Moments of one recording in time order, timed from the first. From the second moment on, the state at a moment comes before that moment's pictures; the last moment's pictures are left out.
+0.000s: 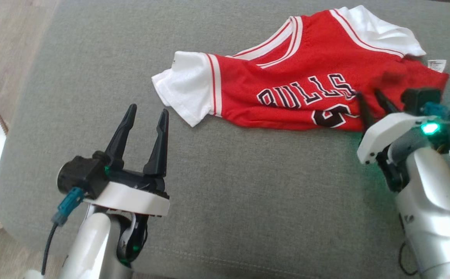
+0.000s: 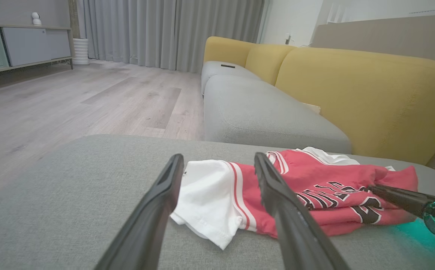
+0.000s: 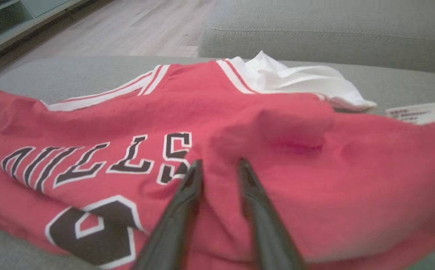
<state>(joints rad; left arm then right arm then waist) -0.18 0.05 -0.24 0.08 -0.23 -0.09 -0.26 -0.55 -0.14 0.06 0.69 0.15 0.13 0.08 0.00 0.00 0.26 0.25</state>
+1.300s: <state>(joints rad) -0.23 0.04 -0.36 0.05 -0.32 -0.04 -0.26 -1.19 -0.38 0.45 0.89 0.04 0.13 -0.12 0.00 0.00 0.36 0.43</state>
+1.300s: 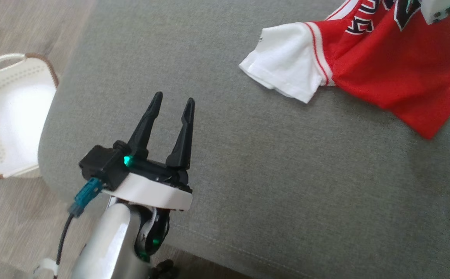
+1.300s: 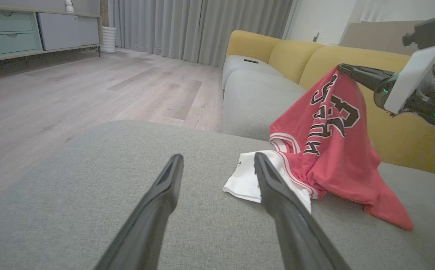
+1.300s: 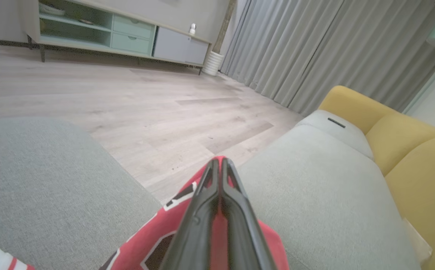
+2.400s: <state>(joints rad) -0.19 0.04 -0.21 0.10 -0.25 -0.06 -0.26 -0.56 -0.19 0.18 0.71 0.17 0.13 -0.25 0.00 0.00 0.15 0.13</state>
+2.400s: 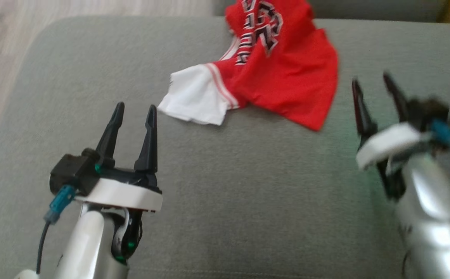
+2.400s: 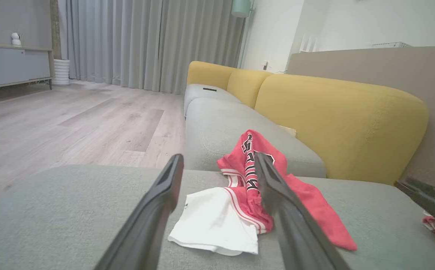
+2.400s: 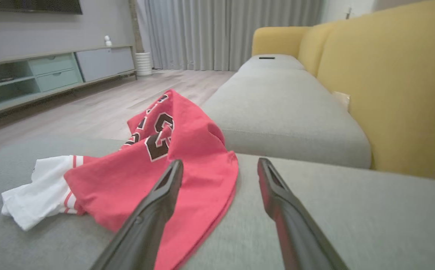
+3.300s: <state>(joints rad) -0.16 0.04 -0.22 0.12 -0.23 -0.06 -0.26 -0.34 -0.06 0.07 0.53 0.19 0.13 -0.13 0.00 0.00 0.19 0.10</state>
